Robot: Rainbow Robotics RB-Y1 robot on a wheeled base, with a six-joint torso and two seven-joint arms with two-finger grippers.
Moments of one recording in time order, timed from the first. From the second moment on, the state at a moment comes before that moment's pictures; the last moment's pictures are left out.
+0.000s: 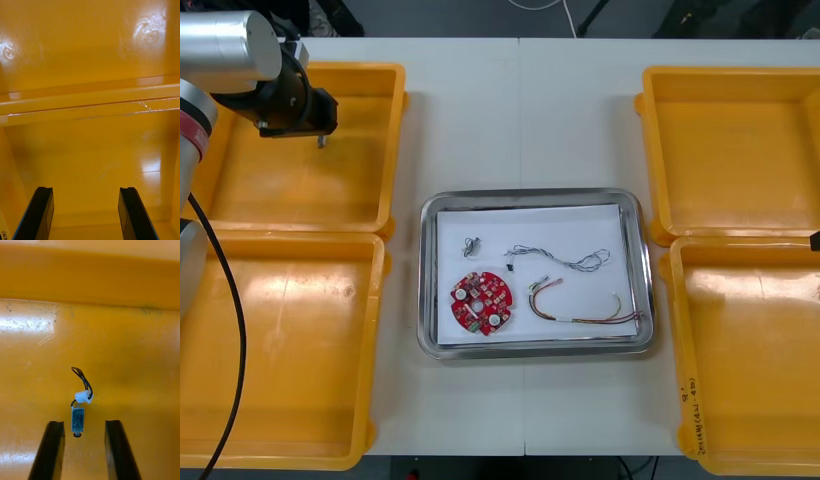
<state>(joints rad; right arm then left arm) -0.28 -0.82 -0.31 -2.01 -0.88 1.92 1.25 -1.10 0.54 -0.07 -0.67 0.52 1.12 -1.54</state>
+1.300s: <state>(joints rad) -0.20 -0.82 -0.33 -2.05 -0.90 1.81 1.25 -1.10 0.52 -0.14 -0.59 0.56 1.03 -1.54</state>
